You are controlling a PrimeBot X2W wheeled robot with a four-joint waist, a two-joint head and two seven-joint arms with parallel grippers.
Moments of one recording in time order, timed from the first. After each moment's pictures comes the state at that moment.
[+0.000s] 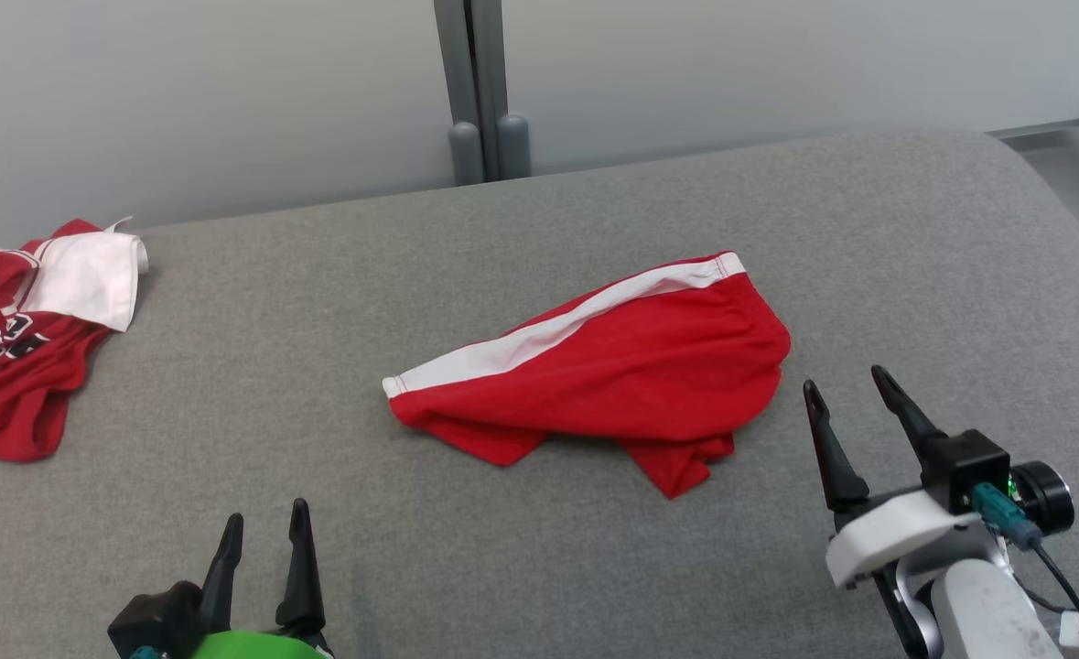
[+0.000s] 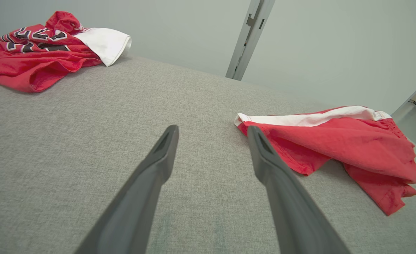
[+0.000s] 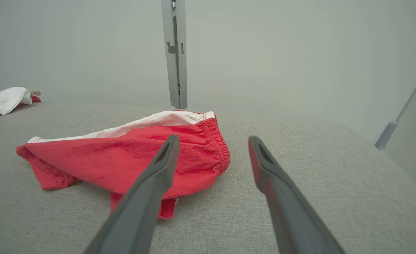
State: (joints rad) left arm 0.05 0.05 -0.06 0.29 -0.41 -0.13 -0.26; right arm -0.14 -0.05 0.01 0.27 0.03 0.13 -0.26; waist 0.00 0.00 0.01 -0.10
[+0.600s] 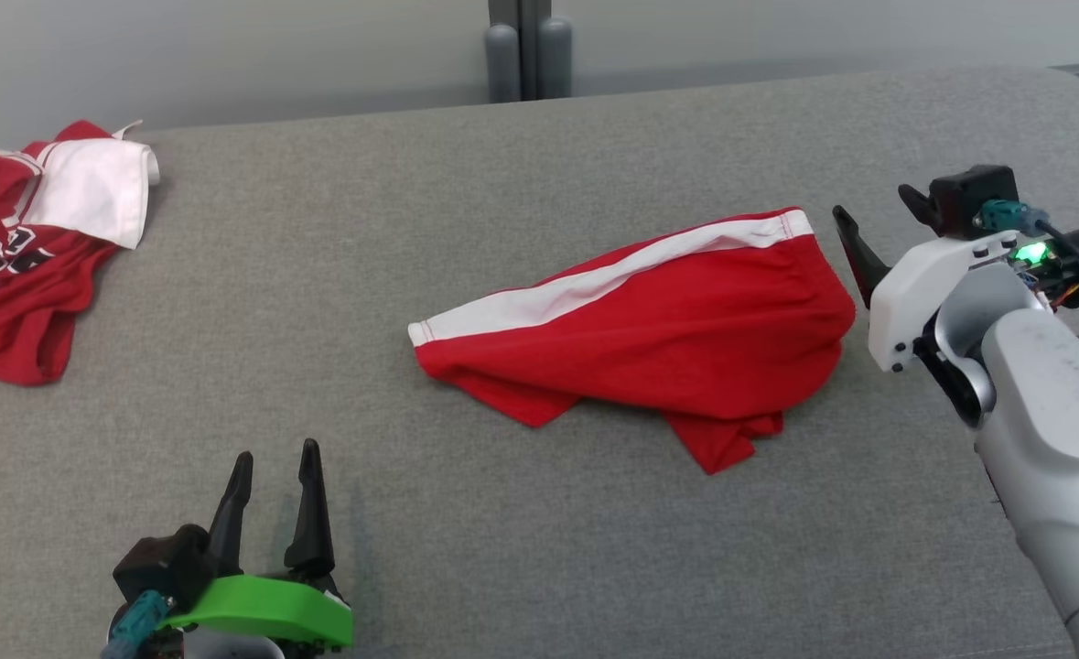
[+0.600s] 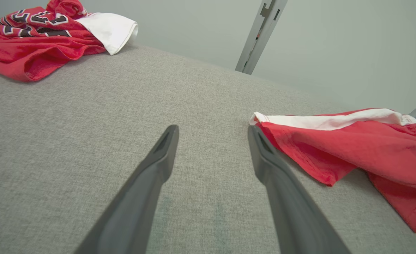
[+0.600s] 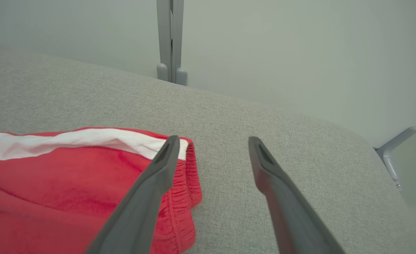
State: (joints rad) left arm -0.04 0.05 -0.08 0.29 -0.41 -0.13 -0.26; right arm -0.71 -0.26 0.21 0.67 0.20 0.13 0.04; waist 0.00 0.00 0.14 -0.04
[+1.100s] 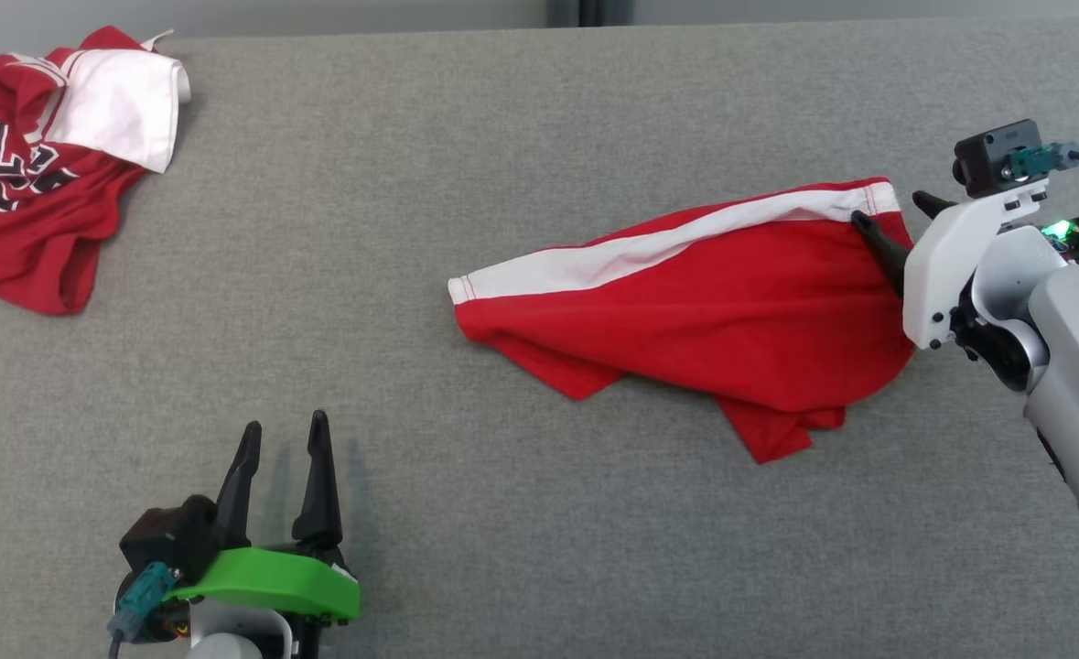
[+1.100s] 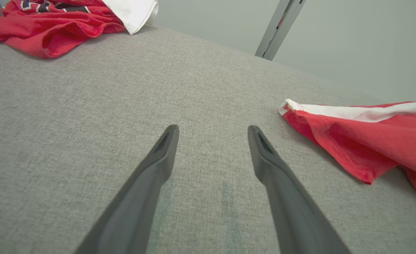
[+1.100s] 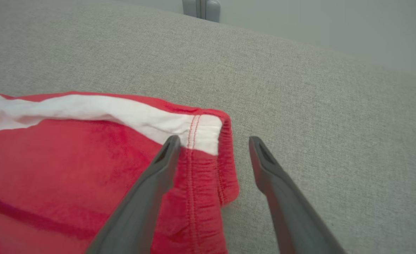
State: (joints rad) left arm -0.10 0.05 -0.10 0.30 -0.41 -0.13 -0.26; right arm -0.83 -0.42 0.49 0.72 0.58 0.13 0.22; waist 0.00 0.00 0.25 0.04
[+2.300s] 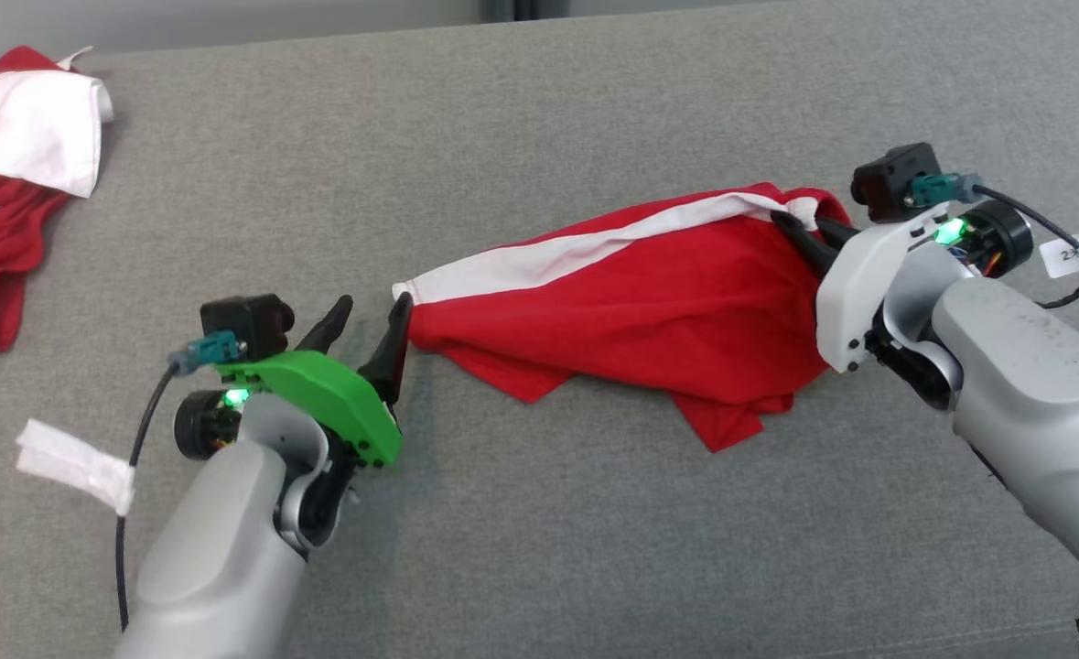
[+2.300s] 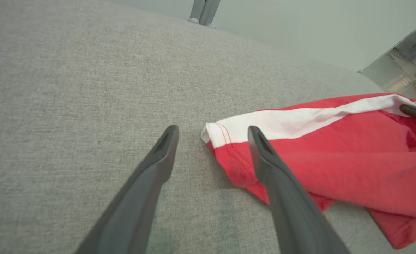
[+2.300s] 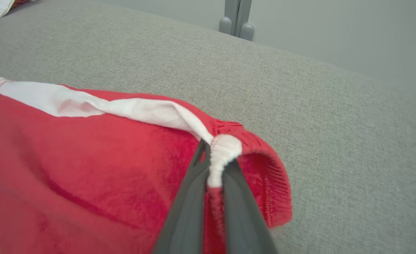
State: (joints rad) left arm -0.53 0.14 -0.39 0.58 -0.69 -0.13 0.00; right arm -0.93 -0.40 0.88 0.75 0.78 0.13 -0.02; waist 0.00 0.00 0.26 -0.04
